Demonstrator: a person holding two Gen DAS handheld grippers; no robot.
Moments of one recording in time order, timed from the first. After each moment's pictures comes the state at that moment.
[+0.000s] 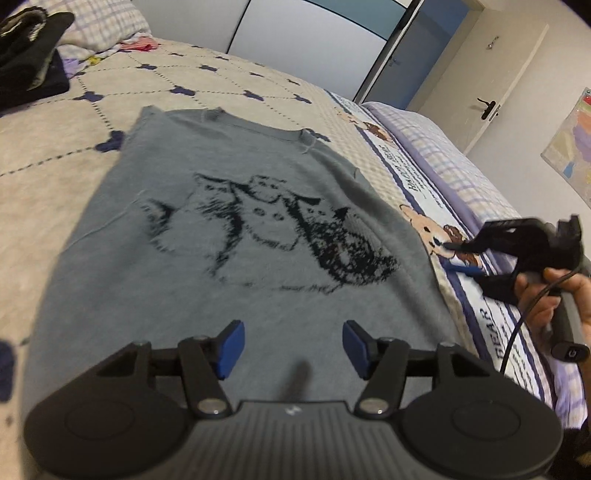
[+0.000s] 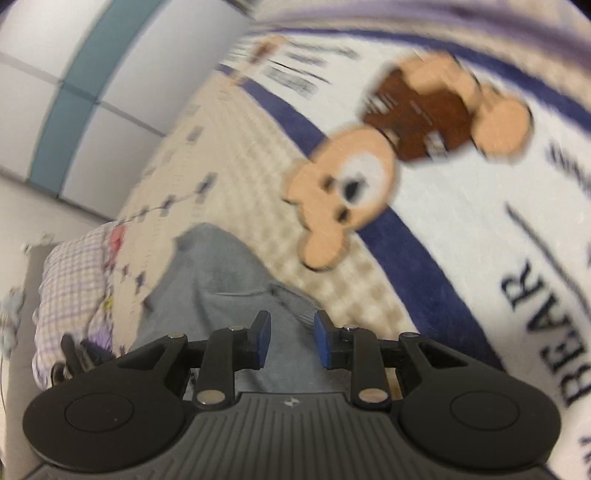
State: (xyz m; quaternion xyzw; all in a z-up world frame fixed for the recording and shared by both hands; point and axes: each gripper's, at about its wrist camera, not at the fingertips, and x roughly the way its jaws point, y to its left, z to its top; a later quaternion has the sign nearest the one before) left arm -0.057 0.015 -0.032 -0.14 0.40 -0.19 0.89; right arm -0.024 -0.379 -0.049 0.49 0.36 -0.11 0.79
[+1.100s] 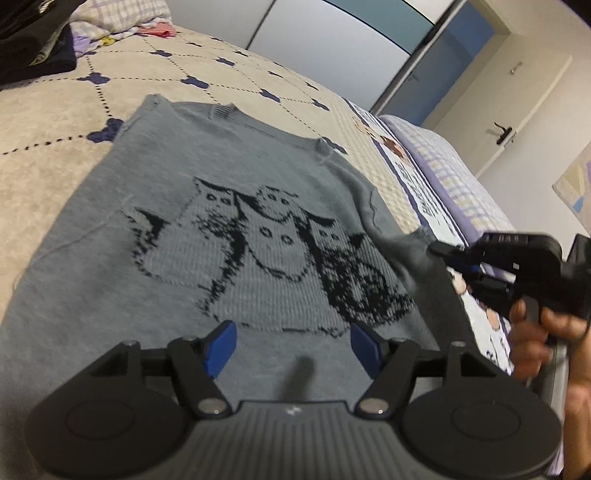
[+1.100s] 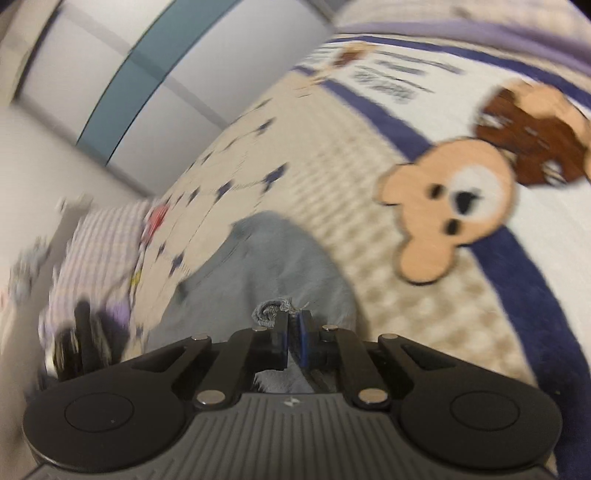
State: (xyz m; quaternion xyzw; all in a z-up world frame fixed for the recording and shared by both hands) left arm -0.018 0.018 -0.042 -0.19 0.41 -0.17 0.88; right arm 0.016 -0.317 -0.036 0.37 0.31 -0.01 0.87
